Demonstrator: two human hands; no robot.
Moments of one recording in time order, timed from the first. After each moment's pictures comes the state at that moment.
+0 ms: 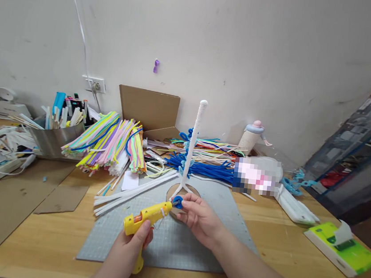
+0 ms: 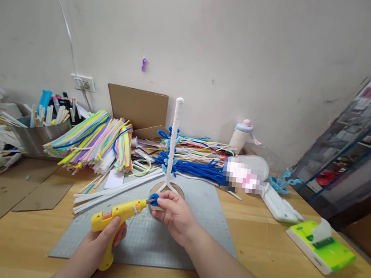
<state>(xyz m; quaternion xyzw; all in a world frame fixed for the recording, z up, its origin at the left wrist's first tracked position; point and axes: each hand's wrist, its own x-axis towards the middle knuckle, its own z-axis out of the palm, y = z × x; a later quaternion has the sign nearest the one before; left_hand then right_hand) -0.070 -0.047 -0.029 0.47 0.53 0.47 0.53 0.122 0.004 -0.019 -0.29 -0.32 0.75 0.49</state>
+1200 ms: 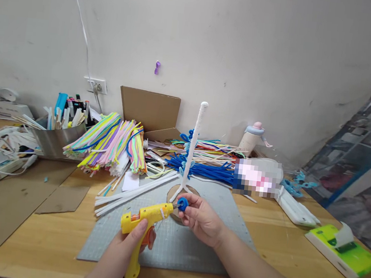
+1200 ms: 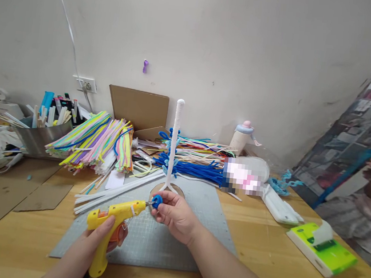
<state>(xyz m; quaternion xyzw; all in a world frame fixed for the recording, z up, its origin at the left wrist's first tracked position) -0.075 -0.052 -0.009 0.45 0.51 0.45 0.59 0.125 0.006 -0.018 -0.24 -0.36 0.76 0.48</state>
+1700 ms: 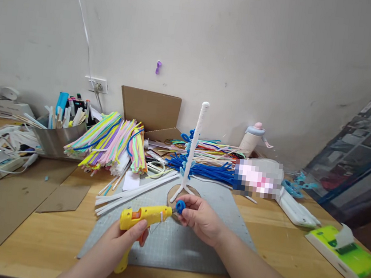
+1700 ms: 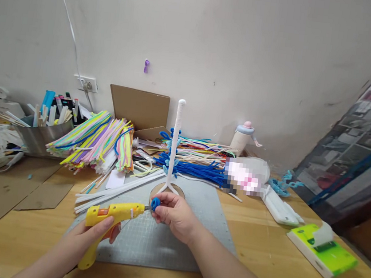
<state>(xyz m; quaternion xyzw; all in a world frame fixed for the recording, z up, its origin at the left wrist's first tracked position) -0.102 -0.043 0.001 0.59 0.50 0.37 0.51 0.125 0.008 -0.023 -0.28 -0.41 0.74 0.45</state>
